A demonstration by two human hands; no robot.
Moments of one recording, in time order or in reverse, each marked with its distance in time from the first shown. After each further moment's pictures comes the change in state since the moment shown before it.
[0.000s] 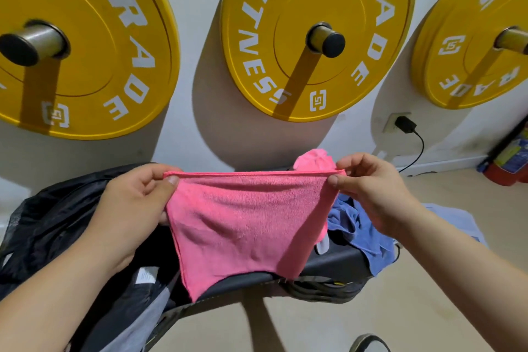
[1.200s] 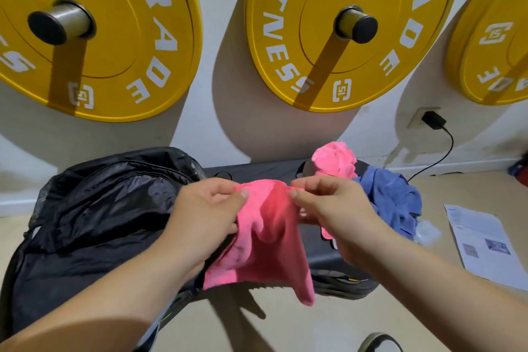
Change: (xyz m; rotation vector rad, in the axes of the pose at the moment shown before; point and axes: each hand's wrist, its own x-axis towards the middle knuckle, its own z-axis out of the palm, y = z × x) left_hand -0.034 -0.006 0.056 -0.091 -0.087 -0.208; right_hand -0.040 0.020 0.084 -0.017 -0.157 0.102
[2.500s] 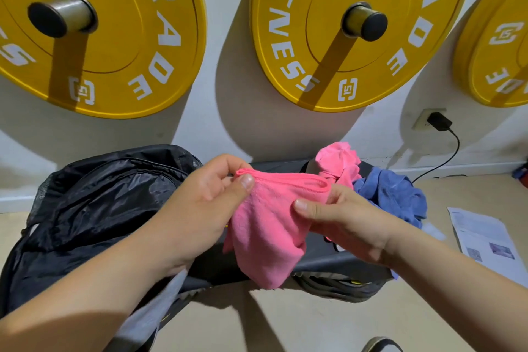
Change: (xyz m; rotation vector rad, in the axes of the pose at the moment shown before) left_hand -0.002 0.018 -0.019 -0.088 -0.376 0.280; right_hand 0.010 0.003 -0.021 0.129 -0.542 0.082
